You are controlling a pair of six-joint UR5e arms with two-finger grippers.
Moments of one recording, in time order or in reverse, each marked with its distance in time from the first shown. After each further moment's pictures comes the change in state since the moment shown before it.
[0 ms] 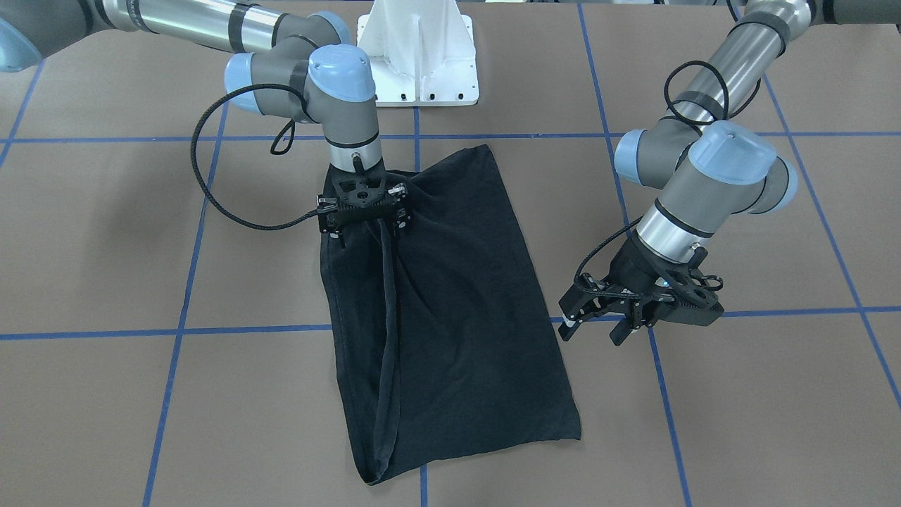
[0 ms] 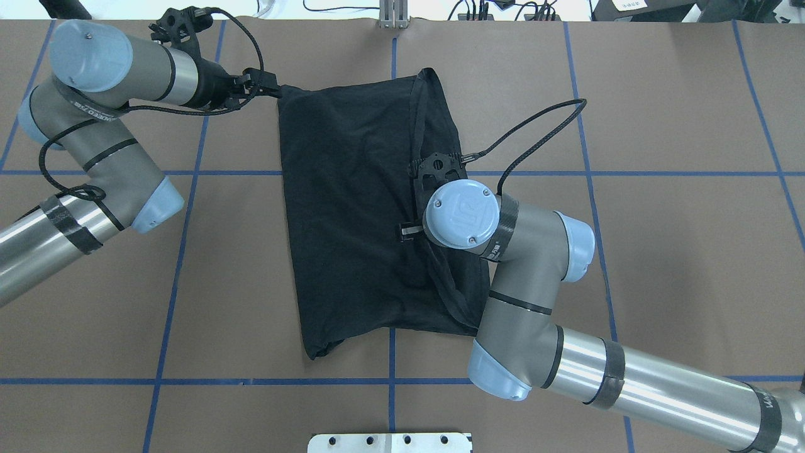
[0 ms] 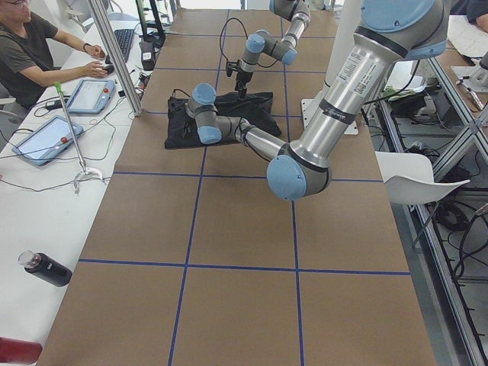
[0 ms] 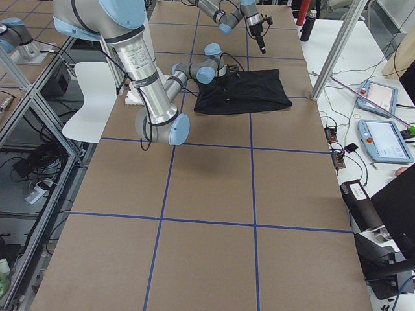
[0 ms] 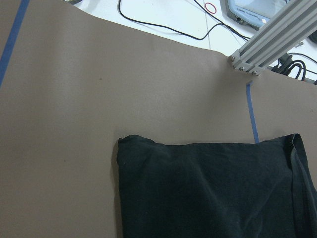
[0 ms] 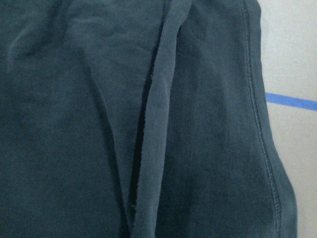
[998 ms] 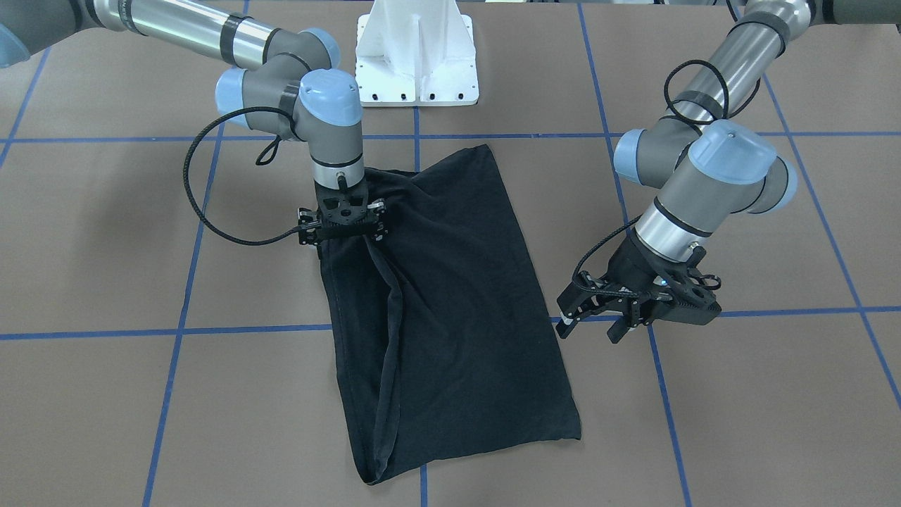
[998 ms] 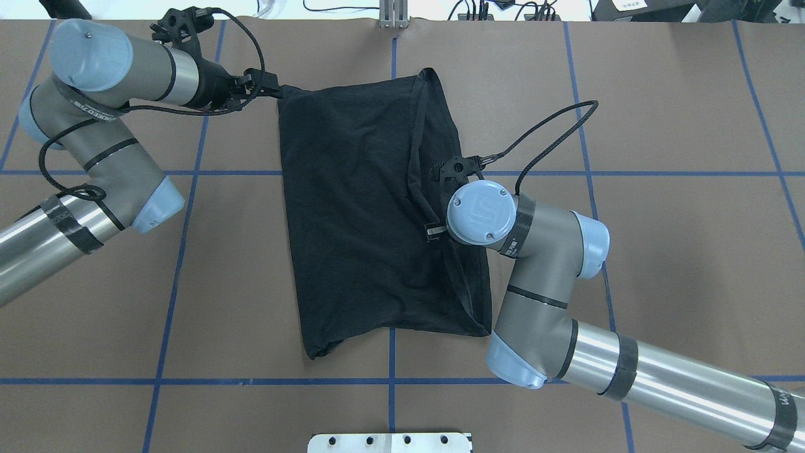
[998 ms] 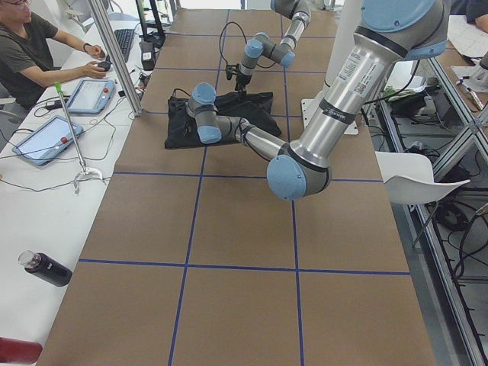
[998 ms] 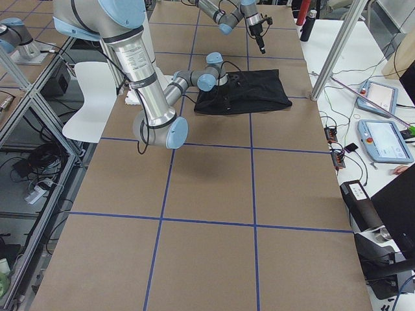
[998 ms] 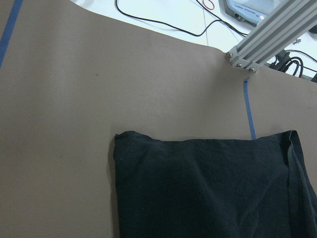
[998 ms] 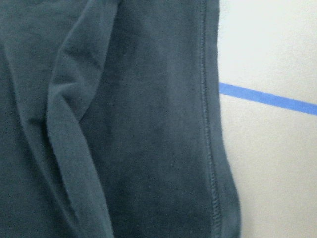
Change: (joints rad) left arm 0.001 -0.001 -0.001 -0.001 -0.006 -0.005; right arm 0.042 -0.057 -0.025 0.008 0.007 -0.060
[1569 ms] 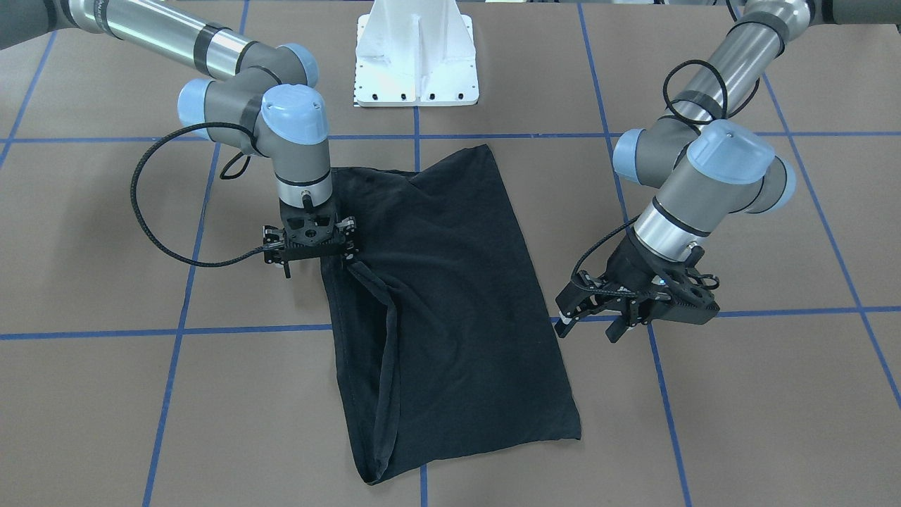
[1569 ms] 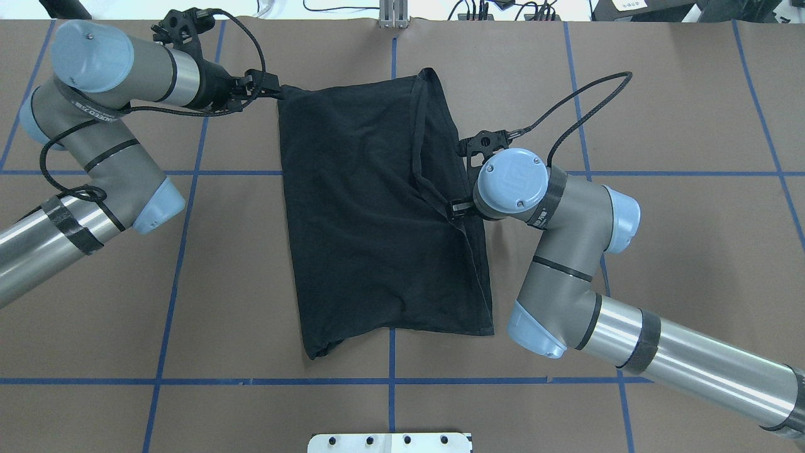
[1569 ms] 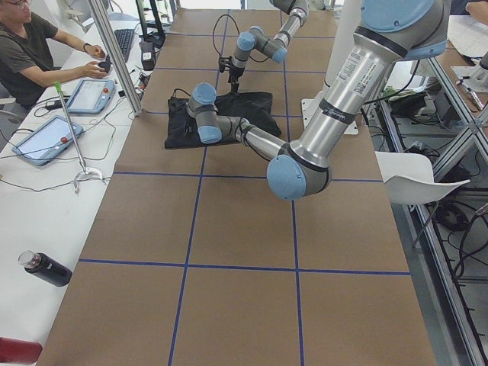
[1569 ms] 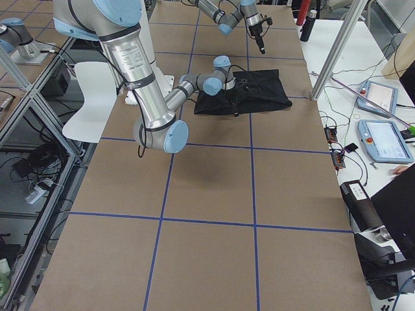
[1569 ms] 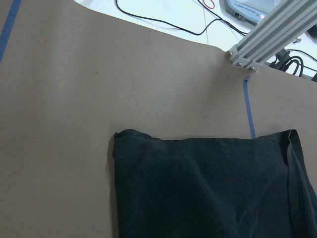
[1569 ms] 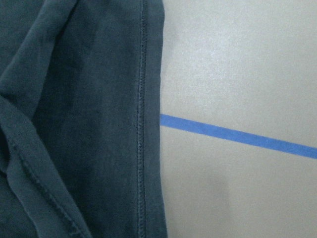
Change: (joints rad) left arm 0.002 0.000 0.000 0.000 0.000 -0.002; right arm 0.075 -0.024 0.011 0.006 0.044 -0.045
